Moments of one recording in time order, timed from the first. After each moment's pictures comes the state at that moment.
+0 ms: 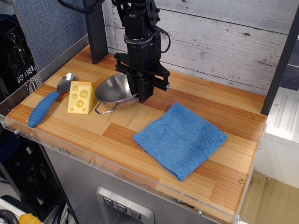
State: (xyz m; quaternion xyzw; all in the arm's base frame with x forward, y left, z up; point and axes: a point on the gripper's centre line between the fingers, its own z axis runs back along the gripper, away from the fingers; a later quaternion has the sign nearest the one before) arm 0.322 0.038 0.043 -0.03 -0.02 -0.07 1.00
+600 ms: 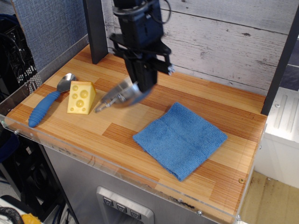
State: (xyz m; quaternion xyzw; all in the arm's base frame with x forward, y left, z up) arm 0.281 0.001 0.104 -0.07 -0.05 -0.13 0.99
